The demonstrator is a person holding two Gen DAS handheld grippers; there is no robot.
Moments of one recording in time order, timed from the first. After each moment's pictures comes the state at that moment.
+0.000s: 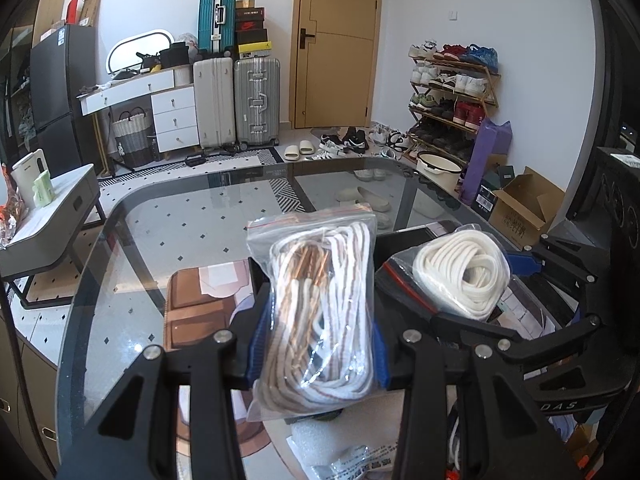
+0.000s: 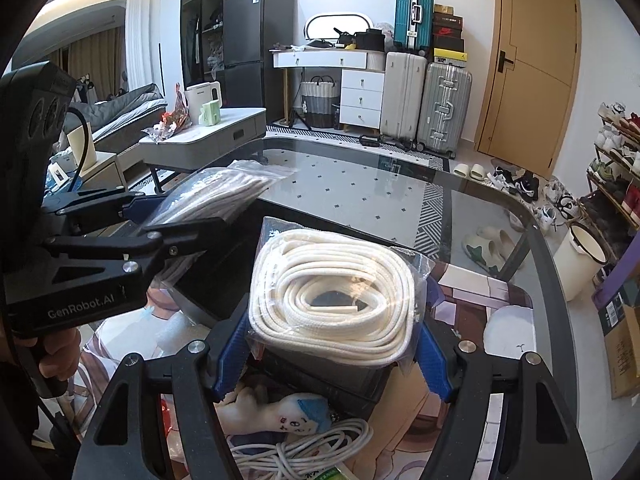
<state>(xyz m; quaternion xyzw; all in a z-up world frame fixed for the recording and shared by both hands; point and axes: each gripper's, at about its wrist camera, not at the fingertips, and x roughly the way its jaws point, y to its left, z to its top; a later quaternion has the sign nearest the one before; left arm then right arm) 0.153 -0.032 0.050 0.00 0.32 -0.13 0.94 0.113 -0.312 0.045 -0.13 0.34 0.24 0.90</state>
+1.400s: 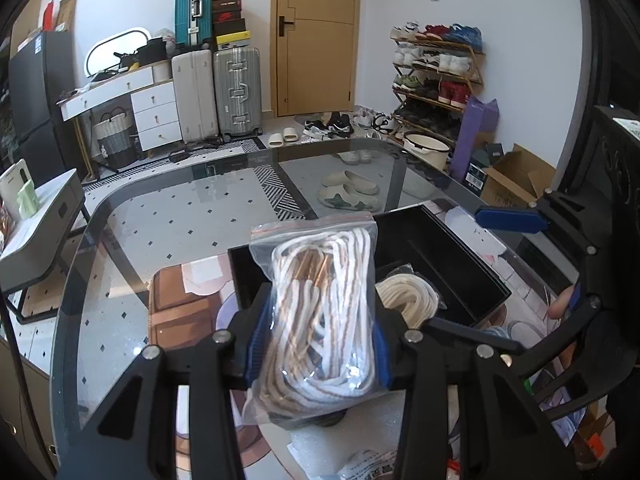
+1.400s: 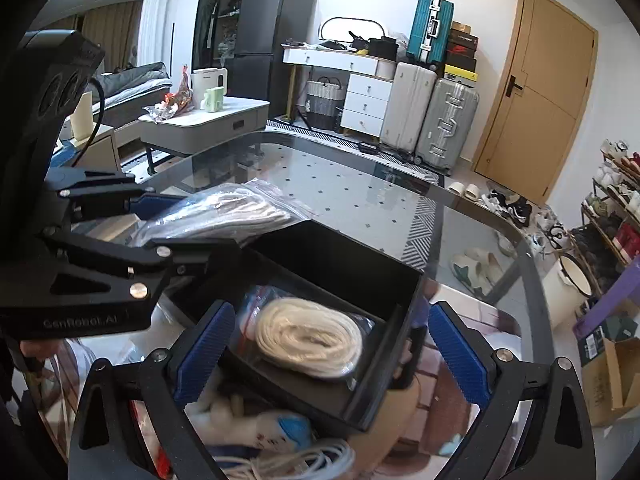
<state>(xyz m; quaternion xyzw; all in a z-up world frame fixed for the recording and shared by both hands) 0.168 -0.044 0.040 0.03 0.34 -0.16 0.93 0.128 -0.302 0.037 -0.19 0.32 0.23 0.90</state>
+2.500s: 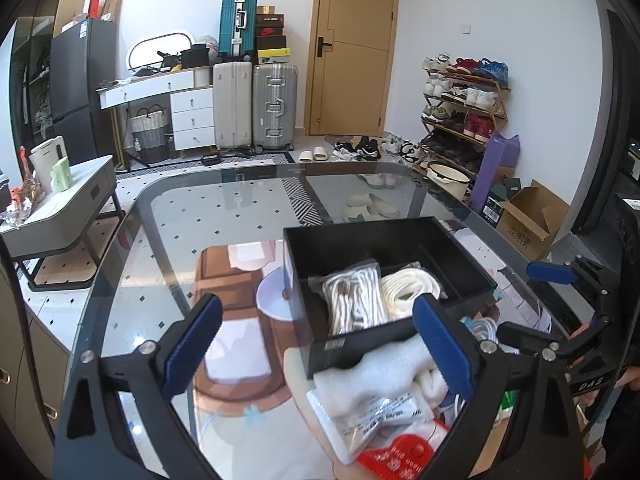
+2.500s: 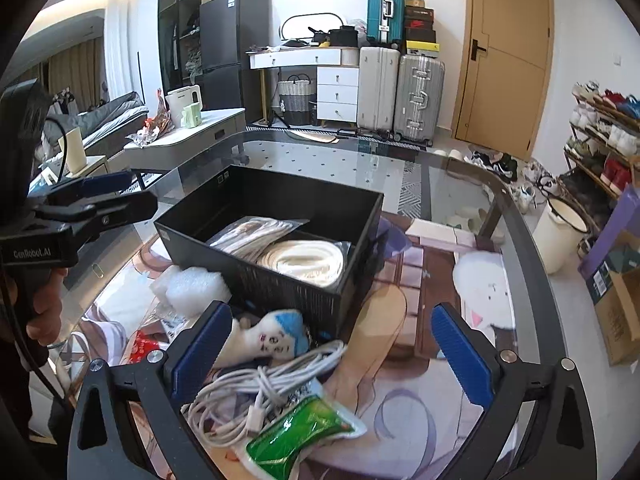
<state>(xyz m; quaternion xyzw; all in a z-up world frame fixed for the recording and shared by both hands) 0.109 0.000 0.055 -0.01 0.31 -0.10 0.95 0.067 -0.361 0.030 -0.10 0.35 0.20 0.91</state>
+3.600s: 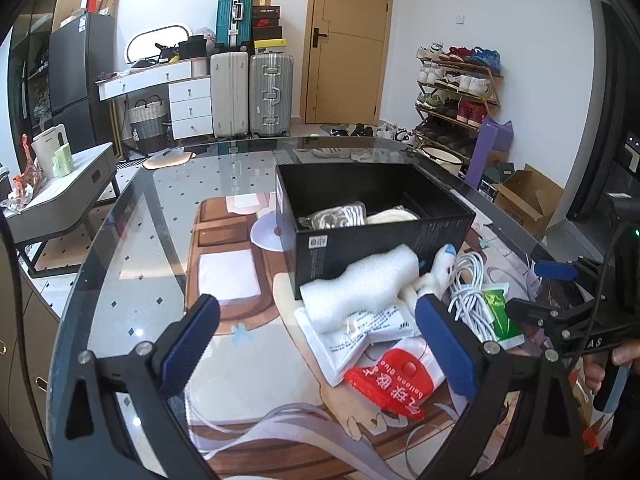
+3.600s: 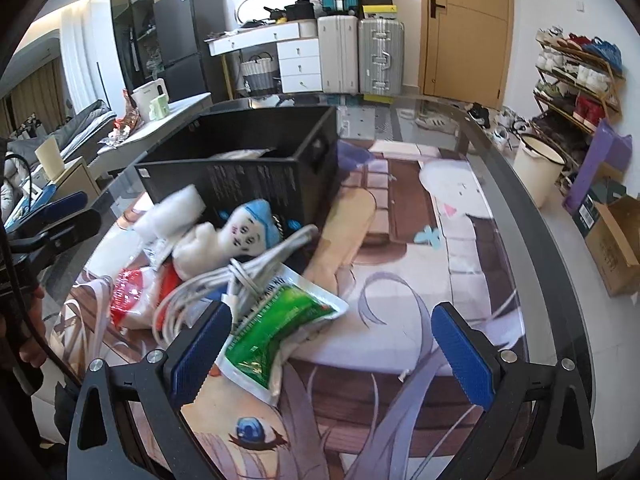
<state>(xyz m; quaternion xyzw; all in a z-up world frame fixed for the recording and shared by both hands) 0.051 -0.007 0.017 -0.01 0.32 -0.11 0.94 0.022 -0.400 -0.007 -0.06 0.41 0.14 0.90</state>
